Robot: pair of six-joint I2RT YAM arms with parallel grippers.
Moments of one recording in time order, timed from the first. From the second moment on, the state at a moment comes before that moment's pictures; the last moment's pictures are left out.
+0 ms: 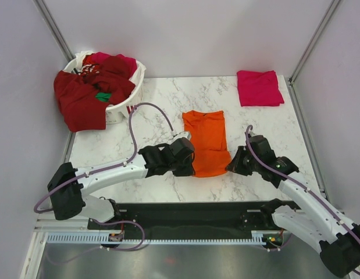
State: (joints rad) left arm -1.06 1.40 1.01 -0.52 -0.10 -0.97; right arm 0.48 0.84 0.64 -0.65 -0.14 0.76
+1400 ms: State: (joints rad) left arm -0.50 2.32 2.22 -0.83 0.12 -0.54; right arm 0.29 2.09 1.83 -0.71 0.10 0.50
